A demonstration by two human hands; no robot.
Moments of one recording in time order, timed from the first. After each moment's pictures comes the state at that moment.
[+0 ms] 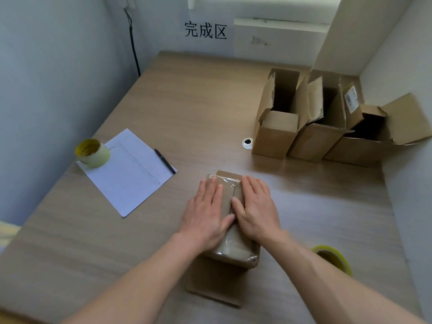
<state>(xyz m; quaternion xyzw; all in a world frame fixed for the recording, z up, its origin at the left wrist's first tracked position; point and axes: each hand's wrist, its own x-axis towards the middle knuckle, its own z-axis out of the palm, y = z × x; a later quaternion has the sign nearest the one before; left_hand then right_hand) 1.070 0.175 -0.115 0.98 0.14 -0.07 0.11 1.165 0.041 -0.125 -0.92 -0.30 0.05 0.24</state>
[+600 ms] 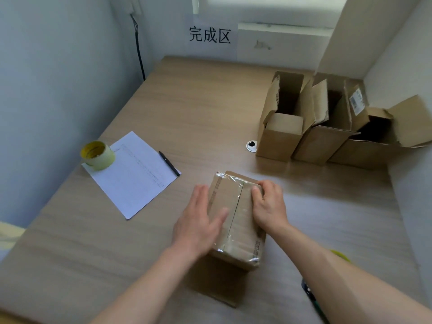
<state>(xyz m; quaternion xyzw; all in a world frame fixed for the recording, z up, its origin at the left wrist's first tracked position) 1.046 0.184 -0.117 0.90 0.28 -0.02 0.32 1.187 0.045 -0.132 -0.89 -0.12 0.13 0.41</state>
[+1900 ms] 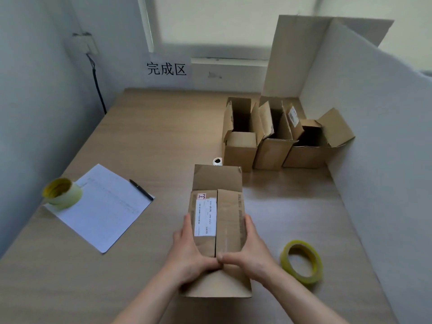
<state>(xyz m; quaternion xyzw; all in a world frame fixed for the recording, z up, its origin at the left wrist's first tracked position) 1.026 0.159 -0.079 0.85 0.27 -0.13 0.44 1.091 -0.014 -0.083 -0.81 -0.08 0.27 0.51</state>
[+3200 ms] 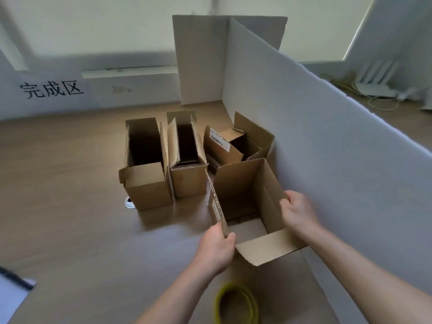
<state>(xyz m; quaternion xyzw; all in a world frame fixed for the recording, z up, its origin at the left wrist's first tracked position) 1.240 -0.051 -0.060 0.84 0.12 -0.19 0.49 1.313 -0.250 -0.046 -0.94 0.13 0.02 0.31</state>
